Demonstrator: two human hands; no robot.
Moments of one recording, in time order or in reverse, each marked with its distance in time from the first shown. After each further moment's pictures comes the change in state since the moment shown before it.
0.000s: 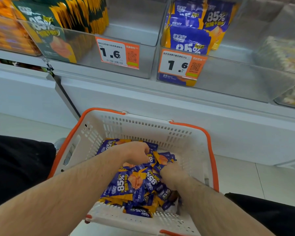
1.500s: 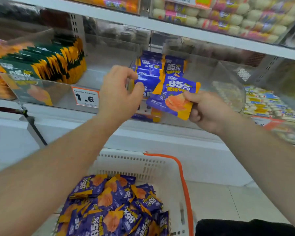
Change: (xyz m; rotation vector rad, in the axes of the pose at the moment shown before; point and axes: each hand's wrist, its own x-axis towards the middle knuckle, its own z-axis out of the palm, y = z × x) left_hand -0.066 0.102 -0.165 -0.400 1.474 0.593; right_hand -0.184 0.159 -0.230 1.898 0.845 -0.003
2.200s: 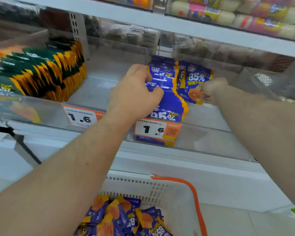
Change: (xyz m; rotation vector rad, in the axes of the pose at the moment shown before) left_hand 0.071 -0.039 0.048 0.173 -0.253 -0.116; right_hand 0.218 -0.023 -0.029 -0.346 0.388 0.127
